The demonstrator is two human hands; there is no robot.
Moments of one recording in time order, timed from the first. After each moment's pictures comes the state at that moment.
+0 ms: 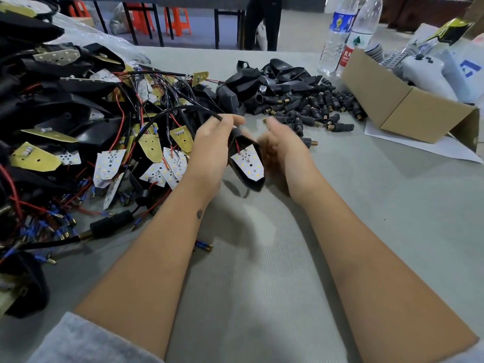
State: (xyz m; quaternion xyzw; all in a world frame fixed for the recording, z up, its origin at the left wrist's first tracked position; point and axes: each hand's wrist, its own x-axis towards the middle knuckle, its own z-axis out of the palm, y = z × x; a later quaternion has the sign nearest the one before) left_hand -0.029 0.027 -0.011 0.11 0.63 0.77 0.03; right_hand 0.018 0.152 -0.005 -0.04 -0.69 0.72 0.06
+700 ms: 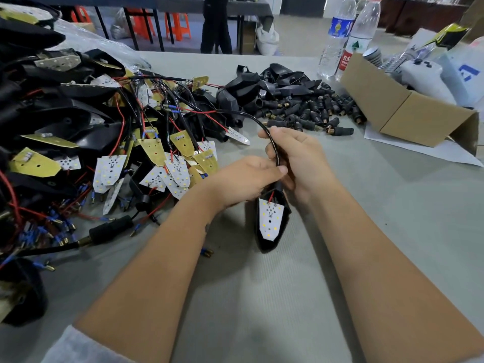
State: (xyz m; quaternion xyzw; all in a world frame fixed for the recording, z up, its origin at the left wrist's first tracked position) left_hand 0.001 0.038 -0.001 0.30 0.74 0.53 0.28; right_hand 0.017 0.167 -0.009 -0.04 -0.62 0.78 0.11
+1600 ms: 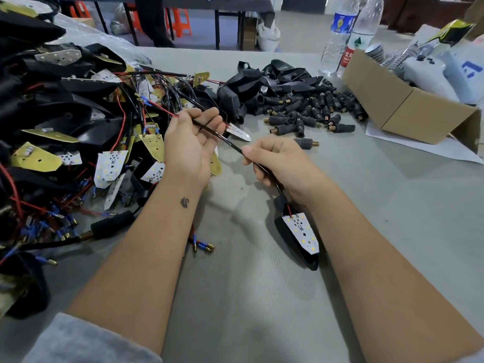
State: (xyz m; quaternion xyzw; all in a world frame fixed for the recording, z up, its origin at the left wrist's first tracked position) left_hand -0.040 0.012 -0.001 0.00 0.38 0.92 0.01; right_hand 0.023 0.155 -0.007 0.02 -0.76 0.64 0.02
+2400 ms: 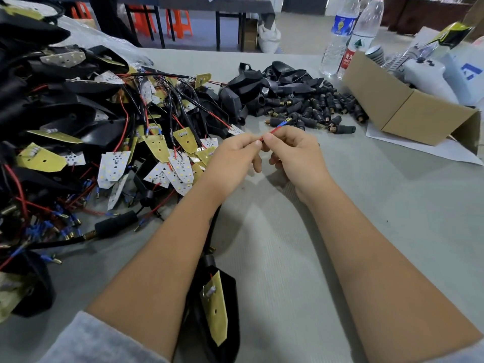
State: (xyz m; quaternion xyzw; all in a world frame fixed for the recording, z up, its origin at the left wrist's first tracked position) left_hand -0.021 0.033 -0.015 0.20 0.75 0.62 0.10; right_hand 0.015 0.164 -0.014 -0.06 -0.75 0.63 0.19
